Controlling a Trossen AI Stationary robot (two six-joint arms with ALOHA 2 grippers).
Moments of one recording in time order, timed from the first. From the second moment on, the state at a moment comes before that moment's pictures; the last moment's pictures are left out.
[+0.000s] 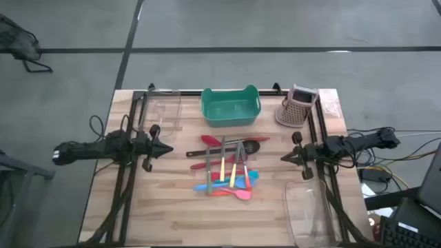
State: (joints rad) left arm 0.04 0.00 0.01 0.07 0.11 -0.13; right arm 0.24 0.05 0.04 -0.05 0.07 0.00
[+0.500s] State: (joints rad) left arm 0.04 0.00 0.01 0.07 0.11 -0.13; right arm 0.24 0.05 0.04 -0.05 0.07 -0.01
